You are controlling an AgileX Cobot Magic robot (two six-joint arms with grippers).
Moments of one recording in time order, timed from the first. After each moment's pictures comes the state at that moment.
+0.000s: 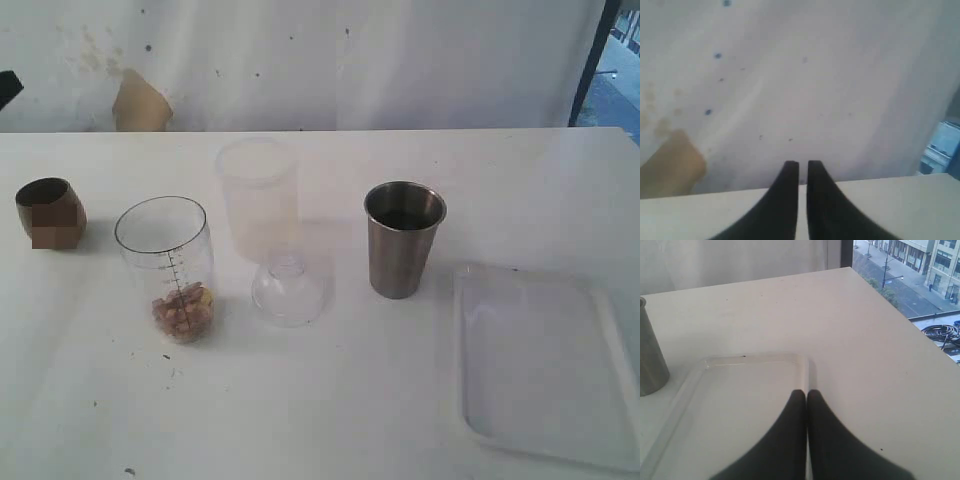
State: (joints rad) left arm 0.33 1.87 -0.94 0.94 -1.20 -0.86; right arm -0.10 0.00 0.00 -0.04 0.34 0.08
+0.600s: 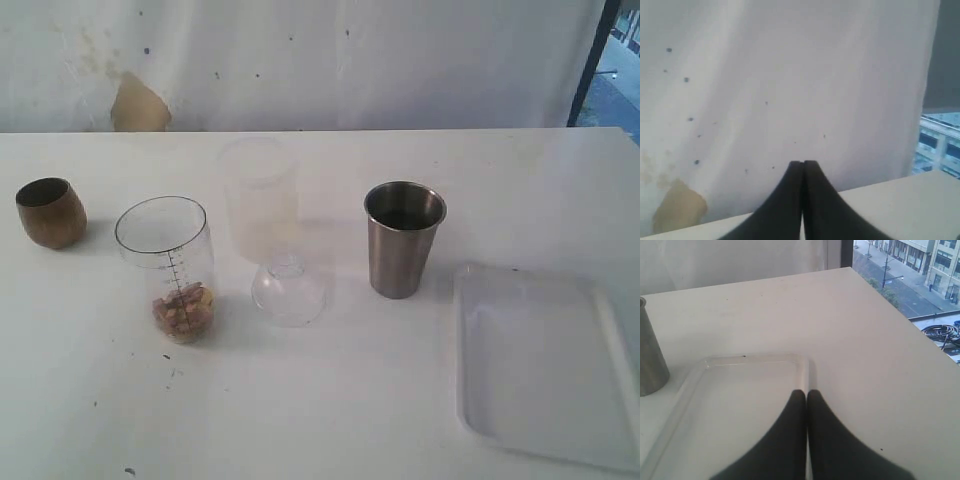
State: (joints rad) left arm 0.33 1.22 -0.68 1.07 -0.97 -1.02; right arm -0.10 0.00 0.00 -0.04 0.34 0.08
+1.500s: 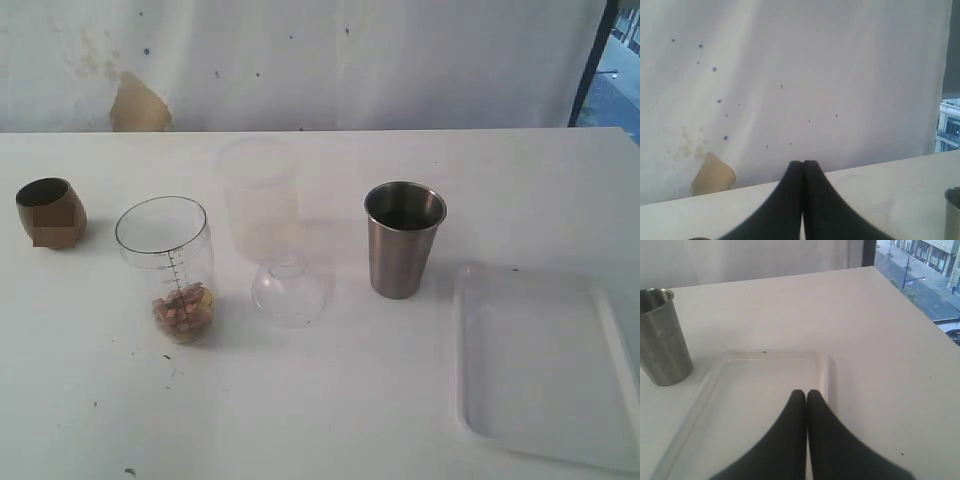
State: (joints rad) left arm 0.33 0.72 -0.30 1.07 -0.80 -1.01; right arm -0.02 0.00 0.00 -0.04 0.34 0.08
